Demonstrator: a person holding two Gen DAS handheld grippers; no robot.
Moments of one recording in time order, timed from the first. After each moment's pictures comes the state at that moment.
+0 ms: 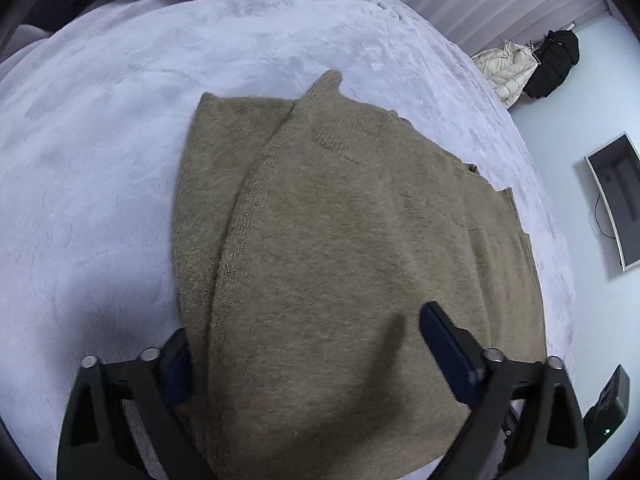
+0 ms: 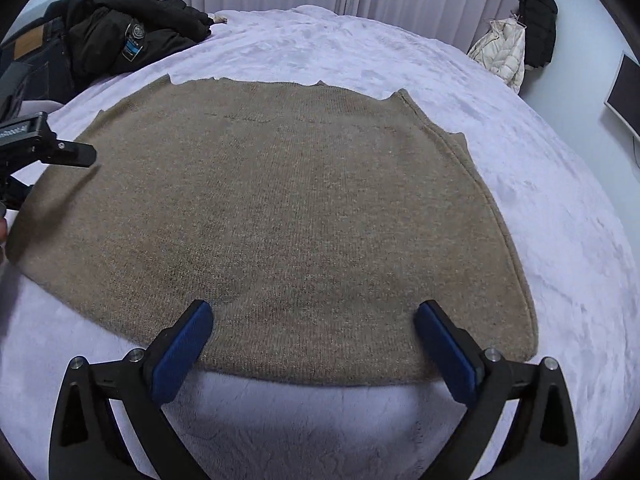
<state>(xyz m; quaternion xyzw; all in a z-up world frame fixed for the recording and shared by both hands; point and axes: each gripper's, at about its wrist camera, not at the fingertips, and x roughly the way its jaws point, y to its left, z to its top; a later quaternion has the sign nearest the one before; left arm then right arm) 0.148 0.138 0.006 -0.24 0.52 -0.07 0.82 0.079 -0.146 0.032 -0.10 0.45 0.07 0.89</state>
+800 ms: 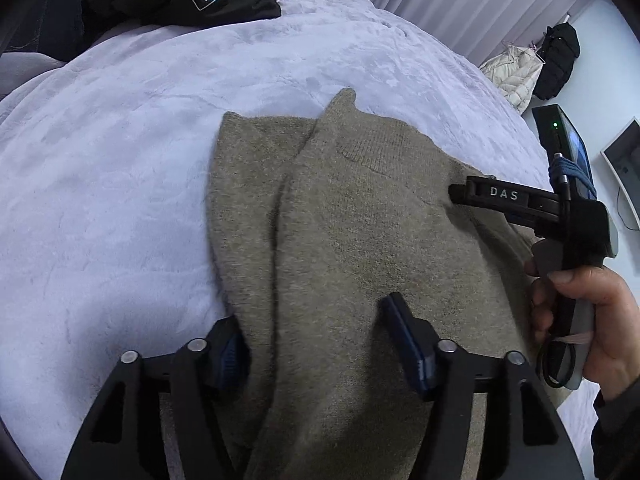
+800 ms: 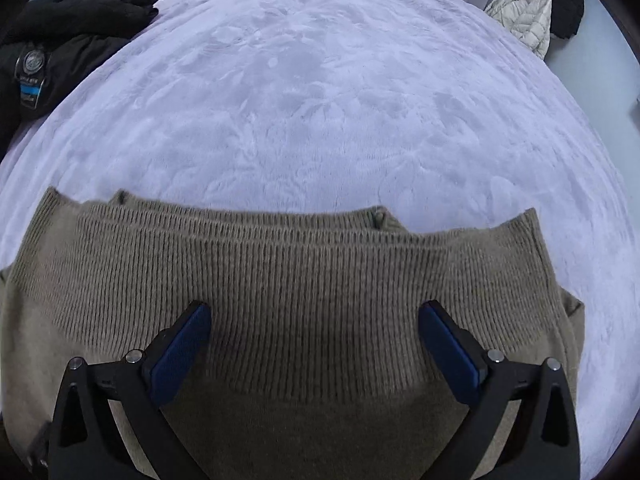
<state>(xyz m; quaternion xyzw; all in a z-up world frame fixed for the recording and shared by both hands) 0.144 0.142 -0.007 -0.20 0.49 -0.04 0.85 0.314 -0.071 0.000 -0.07 0.54 0.03 0.84</state>
